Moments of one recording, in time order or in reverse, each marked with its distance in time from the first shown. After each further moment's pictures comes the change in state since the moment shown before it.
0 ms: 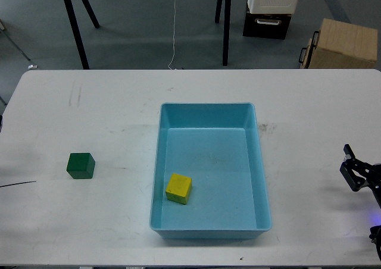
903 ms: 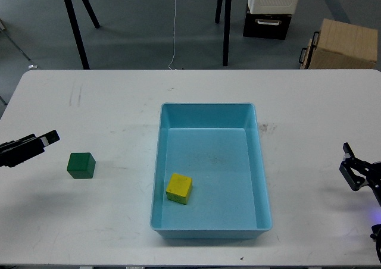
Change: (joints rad) left arm -0.231 0.448 0.574 -0.147 1.748 -0.050 0.174; right arm -0.007 0.001 0.006 0.003 -0.043 0.000 0.000
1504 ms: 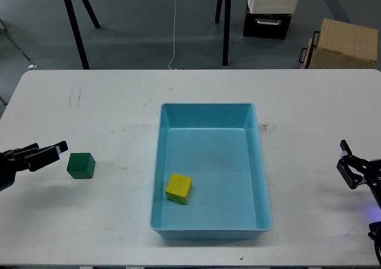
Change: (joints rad) left arm -0.059 -0.158 0.054 0.061 0.102 -0.026 0.174; right arm -0.005 0.001 0.006 0.042 -0.011 0.000 0.000
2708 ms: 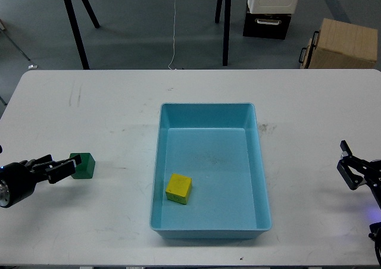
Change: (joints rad) left arm -0.046 -0.101 0.128 0.073 0.098 0.063 0.061; right arm -0.012 0.001 0.007 -0.002 -0.015 0.000 0.000
